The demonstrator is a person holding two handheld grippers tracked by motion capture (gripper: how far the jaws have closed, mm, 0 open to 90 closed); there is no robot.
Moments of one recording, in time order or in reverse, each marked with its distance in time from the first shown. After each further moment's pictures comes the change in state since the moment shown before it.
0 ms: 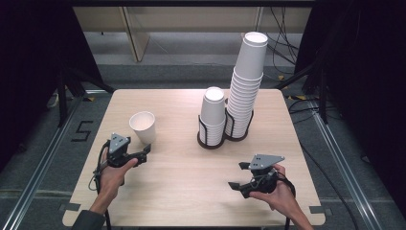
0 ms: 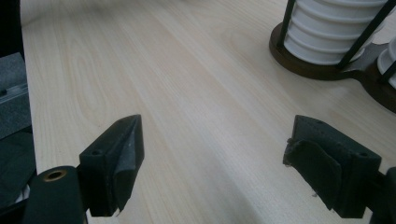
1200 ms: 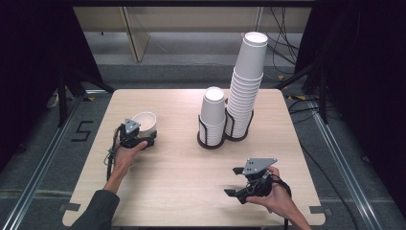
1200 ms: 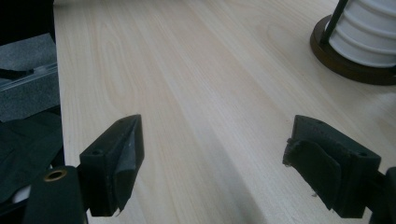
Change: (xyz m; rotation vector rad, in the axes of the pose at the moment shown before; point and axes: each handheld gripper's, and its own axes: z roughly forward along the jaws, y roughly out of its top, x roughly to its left) left arm 0.034 0.007 0.092 0.099 0.080 0.079; right arm 0.011 0.002 0.010 0.044 0.087 -0.059
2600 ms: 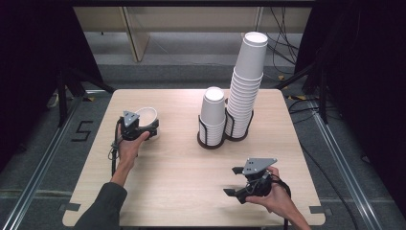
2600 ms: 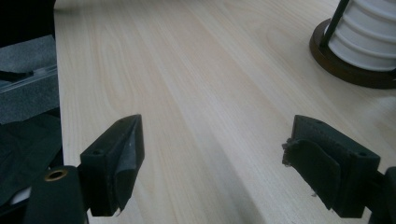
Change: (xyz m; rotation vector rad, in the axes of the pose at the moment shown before) left arm -0.004 0.022 0.012 -0.143 0.021 -0.087; right arm 0.000 0.000 0.001 -0.006 -0.009 0.001
